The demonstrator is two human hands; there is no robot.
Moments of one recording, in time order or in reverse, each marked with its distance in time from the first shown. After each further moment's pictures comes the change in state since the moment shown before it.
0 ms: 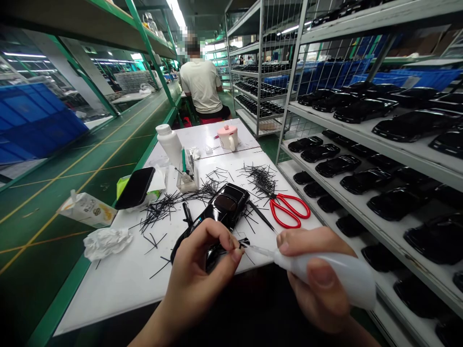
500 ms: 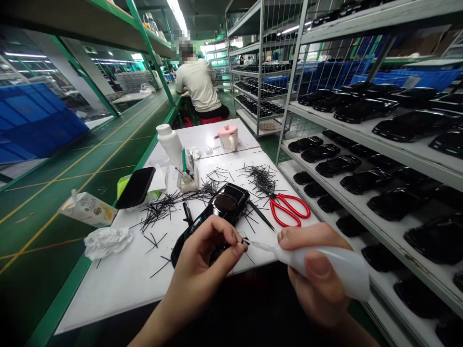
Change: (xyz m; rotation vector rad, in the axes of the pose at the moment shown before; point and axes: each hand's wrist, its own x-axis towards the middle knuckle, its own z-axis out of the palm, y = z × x) left_hand 0.003 0.002 -0.001 -0.134 -0.053 -0.176; right_hand 0.002 0.002 0.000 -0.038 -0.002 -0.043
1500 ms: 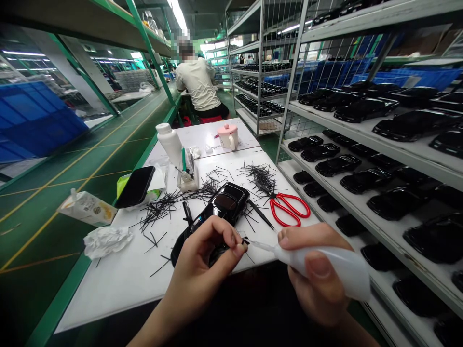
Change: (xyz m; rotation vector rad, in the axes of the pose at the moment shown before) left_hand 0.000 -0.001 0.000 0.025 0.009 0.008; right_hand -0.004 0.001 0.001 -0.081 0.052 -0.013
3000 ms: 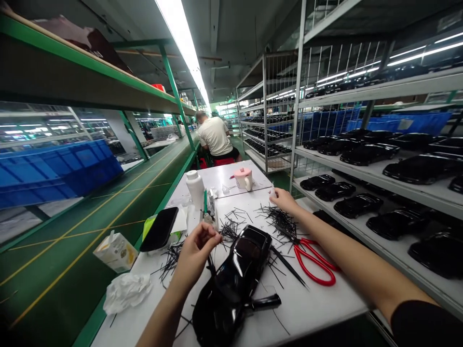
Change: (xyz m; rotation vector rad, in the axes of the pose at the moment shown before) left_hand 0.051 -0.042 -0.107 0.095 0.319 0.016; right_hand 0.155 0.214 0.079 -0.797 -0.763 0.385
